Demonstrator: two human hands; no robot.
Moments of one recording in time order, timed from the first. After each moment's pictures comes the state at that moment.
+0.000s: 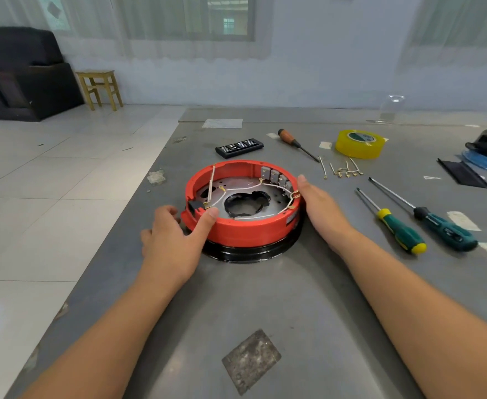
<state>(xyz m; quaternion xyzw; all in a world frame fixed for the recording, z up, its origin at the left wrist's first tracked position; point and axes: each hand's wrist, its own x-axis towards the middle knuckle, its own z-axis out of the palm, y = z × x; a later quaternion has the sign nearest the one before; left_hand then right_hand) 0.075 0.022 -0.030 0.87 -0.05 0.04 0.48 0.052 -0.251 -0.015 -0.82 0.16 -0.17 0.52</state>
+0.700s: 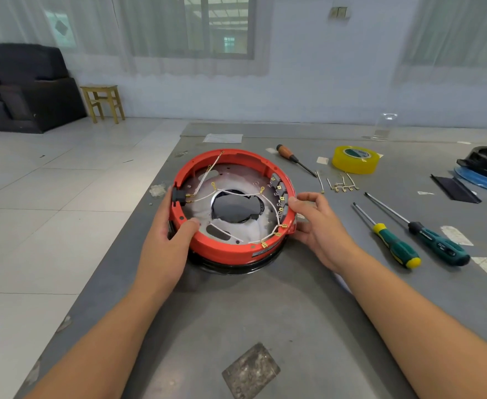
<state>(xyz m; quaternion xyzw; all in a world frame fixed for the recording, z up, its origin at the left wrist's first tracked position) 0.079 0.030 -0.019 0.74 -0.12 0.05 0.66 0.035 -0.242 -0.012 -0.62 0.10 -0.13 0.77</state>
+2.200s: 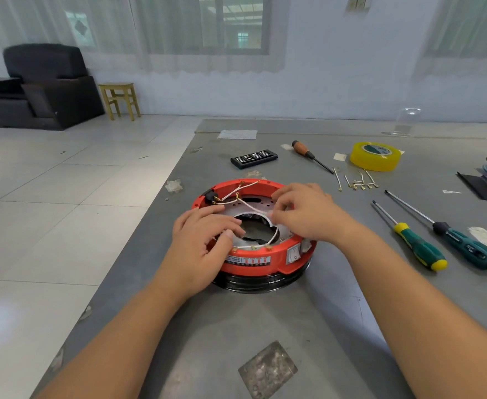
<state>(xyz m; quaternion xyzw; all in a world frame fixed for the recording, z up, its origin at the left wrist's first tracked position) 0.078 0.032 -0.023 0.84 -0.34 0.14 0.39 0.056 -0.207 0.034 -0.98 0.04 -0.05 0.20</state>
